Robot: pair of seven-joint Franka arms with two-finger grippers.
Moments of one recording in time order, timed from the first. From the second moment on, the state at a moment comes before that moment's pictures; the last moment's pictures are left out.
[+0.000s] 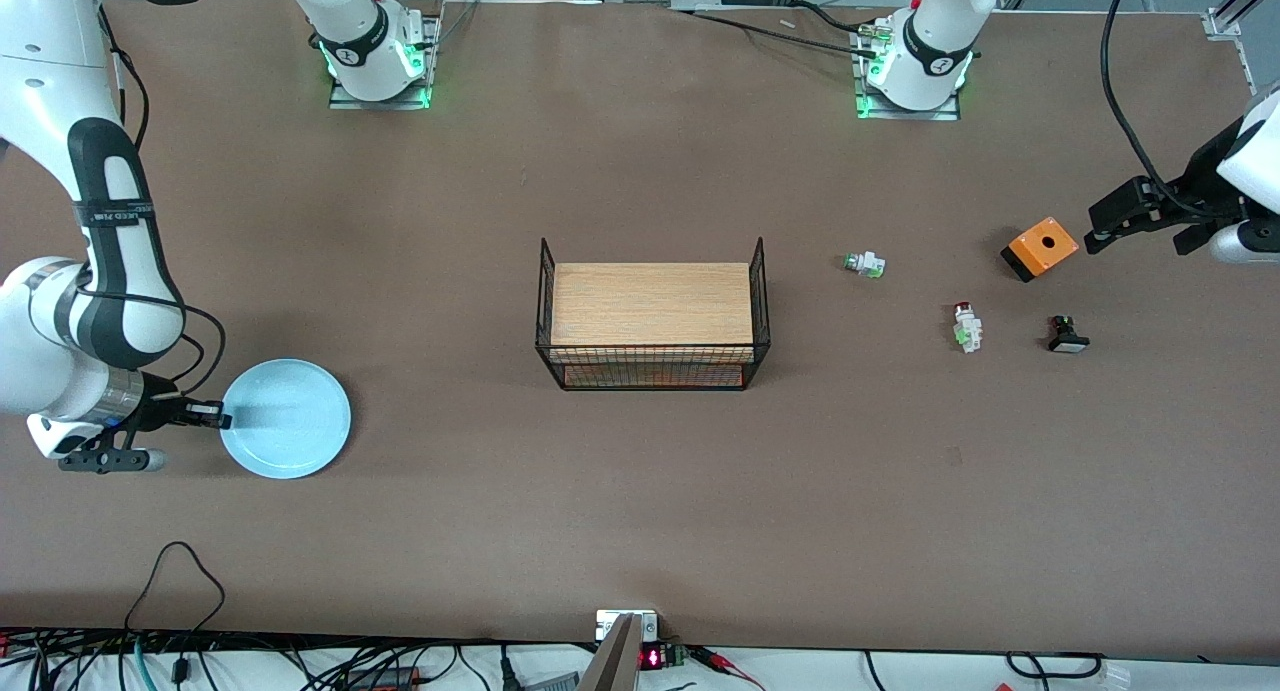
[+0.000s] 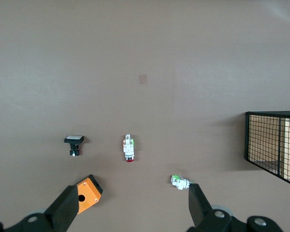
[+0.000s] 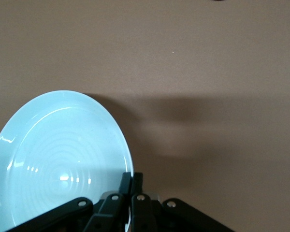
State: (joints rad) left arm 0.18 0.02 -0.19 -1.59 -0.02 1.66 -0.02; right arm -0.17 0.72 -0.03 -1.50 0.17 2.23 -0.29
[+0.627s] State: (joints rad) left arm 0.18 0.02 -0.19 -1.59 -0.02 1.63 -0.02; right arm -0.17 0.74 -0.01 -1.54 0.17 2.31 -0.29
